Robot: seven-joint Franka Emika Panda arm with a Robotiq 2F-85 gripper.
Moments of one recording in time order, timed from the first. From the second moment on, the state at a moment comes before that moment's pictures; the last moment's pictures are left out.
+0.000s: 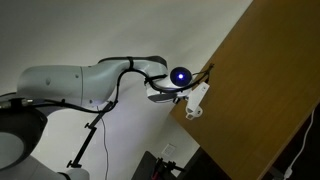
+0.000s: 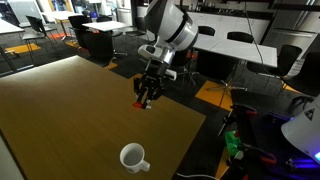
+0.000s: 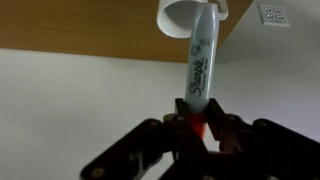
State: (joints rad) arm -0.52 0.52 0.42 -2.13 1.01 2.39 -2.40
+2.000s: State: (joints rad) arm -0.28 0.84 0.22 -1.81 1.06 1.97 -2.61
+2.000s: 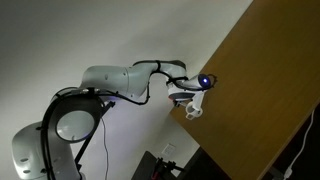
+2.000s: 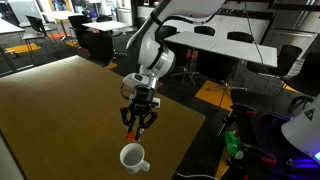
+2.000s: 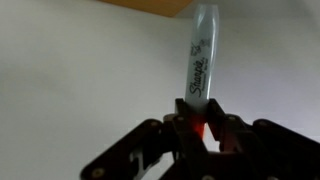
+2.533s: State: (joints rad) arm -0.26 0.90 0.20 -1.74 1.06 1.92 -2.61
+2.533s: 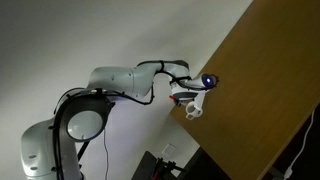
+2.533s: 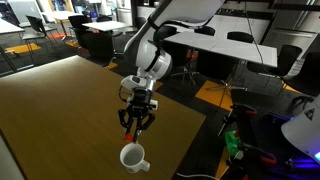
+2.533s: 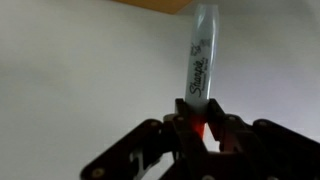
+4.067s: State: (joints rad) arm -0.17 1.12 0.13 -1.49 1.05 1.86 -2.46
